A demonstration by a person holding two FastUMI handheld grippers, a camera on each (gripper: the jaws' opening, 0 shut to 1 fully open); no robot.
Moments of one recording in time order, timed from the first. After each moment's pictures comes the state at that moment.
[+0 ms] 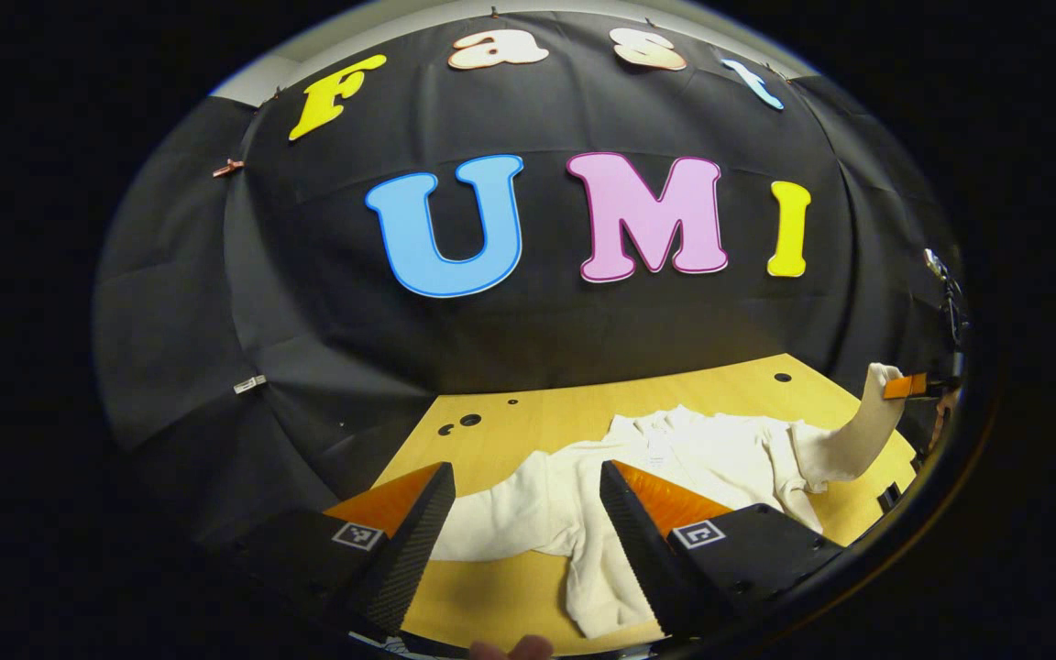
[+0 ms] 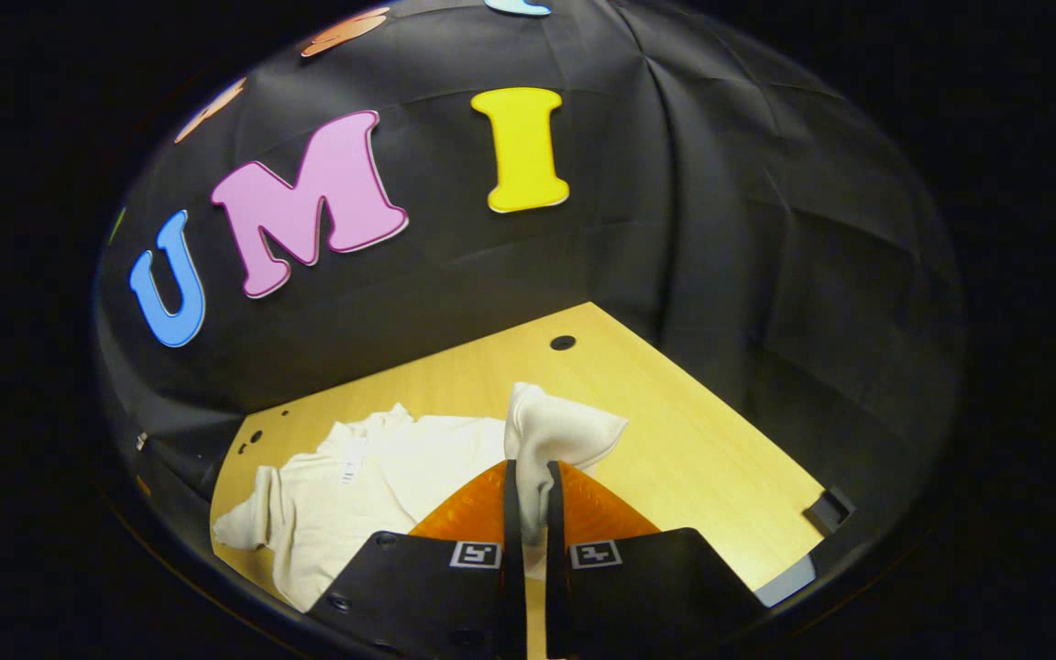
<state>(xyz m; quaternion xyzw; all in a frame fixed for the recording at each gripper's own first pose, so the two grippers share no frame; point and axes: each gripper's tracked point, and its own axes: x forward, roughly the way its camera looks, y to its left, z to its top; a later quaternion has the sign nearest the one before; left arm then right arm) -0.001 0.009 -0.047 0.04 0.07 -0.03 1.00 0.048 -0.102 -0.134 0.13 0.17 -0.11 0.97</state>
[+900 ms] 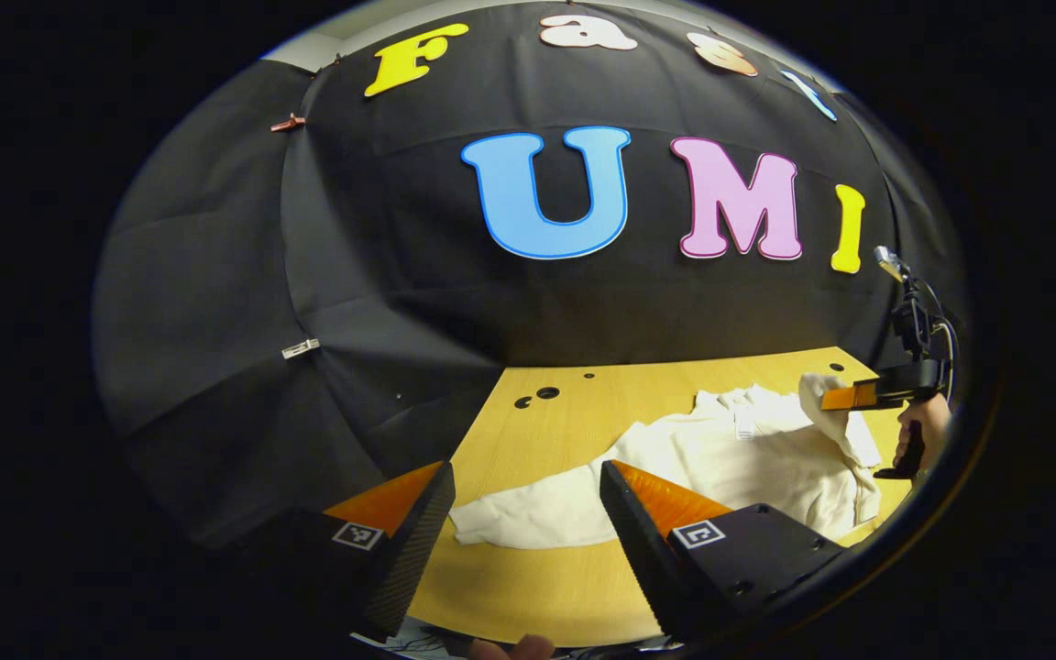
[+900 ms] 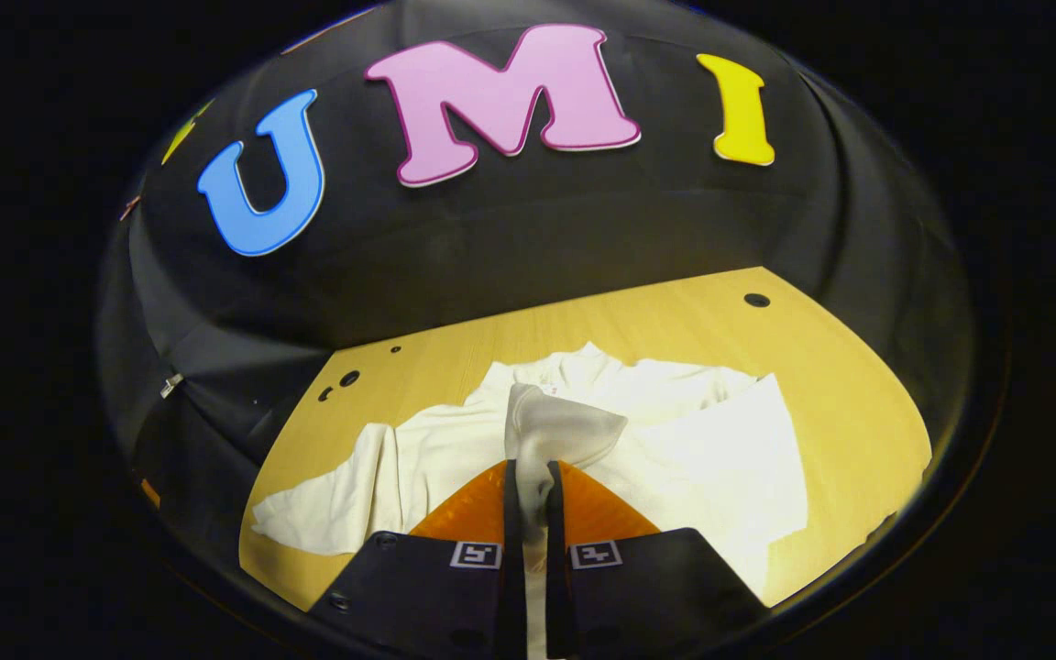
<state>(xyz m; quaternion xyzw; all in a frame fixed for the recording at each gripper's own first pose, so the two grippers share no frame) 0.014 0.165 -0.092 0.02 0.10 0.02 0.99 0.128 0.166 -0.214 0.09 0.25 0.01 0.96</state>
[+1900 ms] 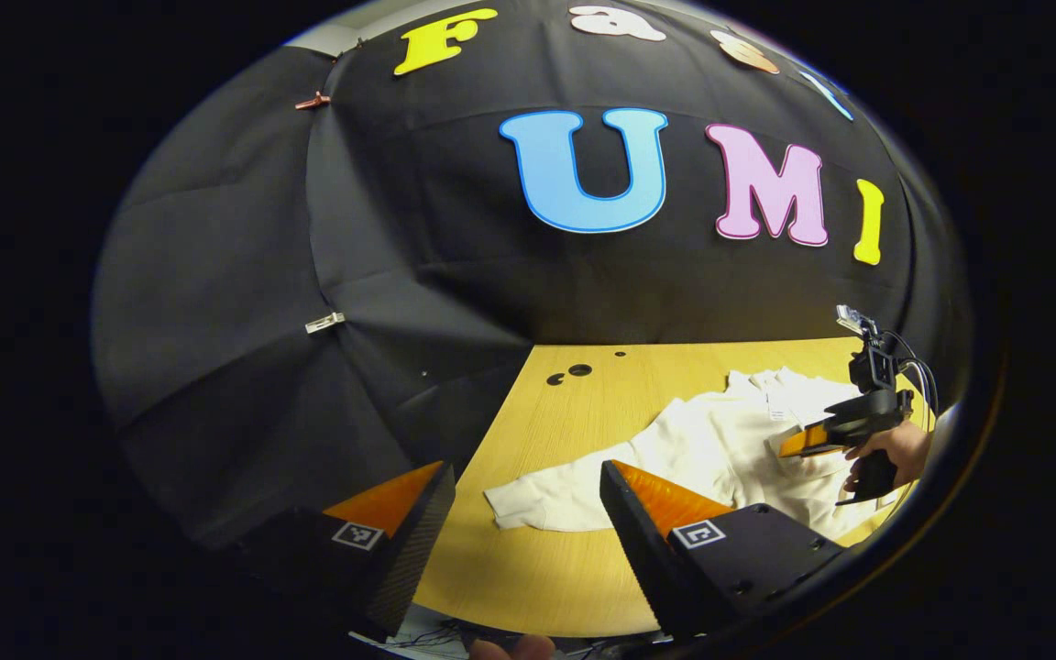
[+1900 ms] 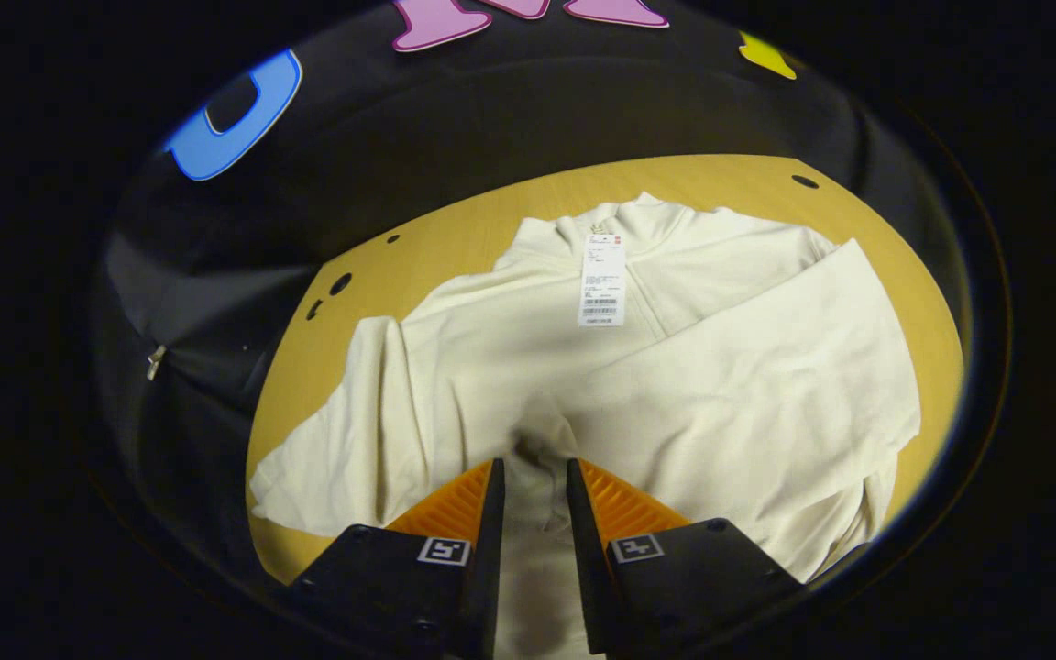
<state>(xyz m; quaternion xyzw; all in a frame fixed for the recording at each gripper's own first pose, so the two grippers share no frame) 0.014 0.209 -0.127 0.01 0.12 0.04 0.99 0.123 0.270 -0.319 0.17 0.40 0.05 0.90</state>
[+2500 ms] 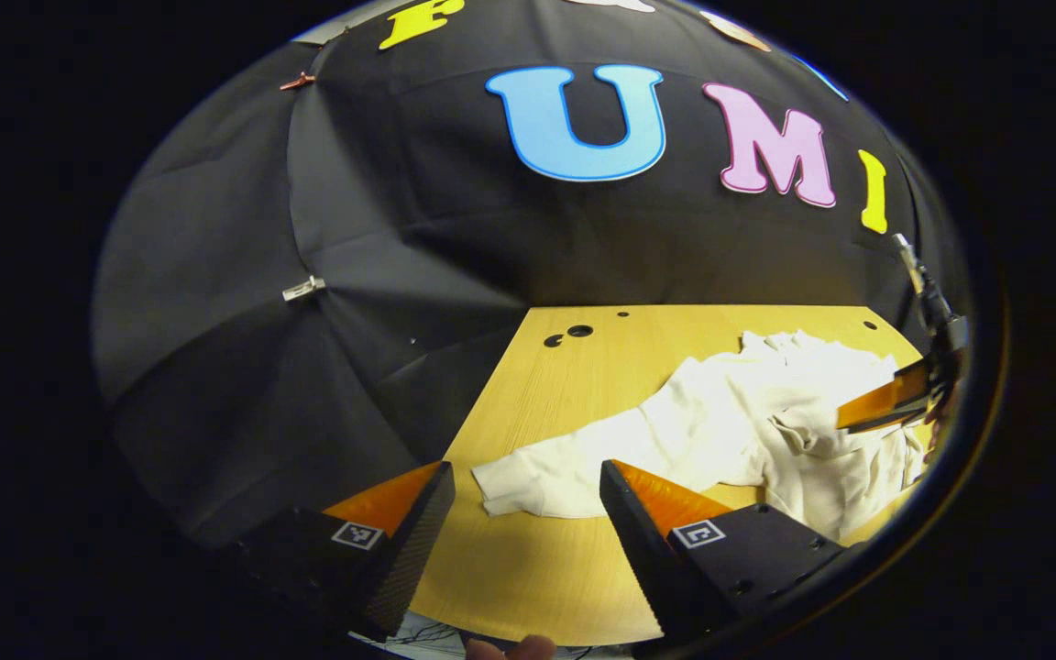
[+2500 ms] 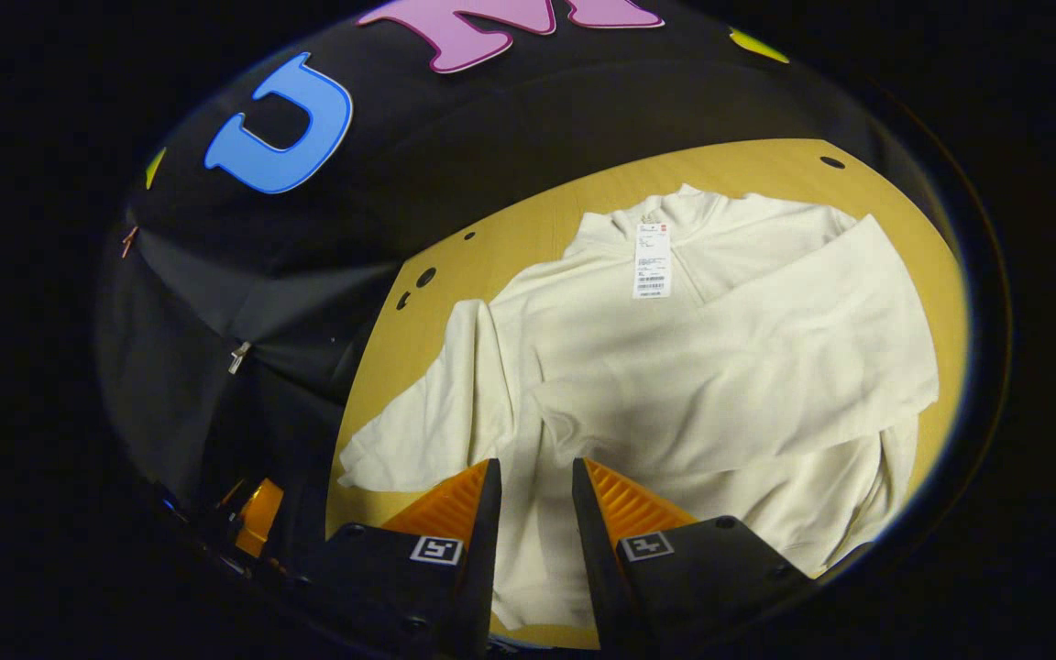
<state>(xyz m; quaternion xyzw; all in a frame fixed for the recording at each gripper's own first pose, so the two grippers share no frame) 0.062 0.211 -0.204 0.02 0.17 0.05 0.98 0.055 0.253 -0.272 0.19 0.39 0.11 0.89</state>
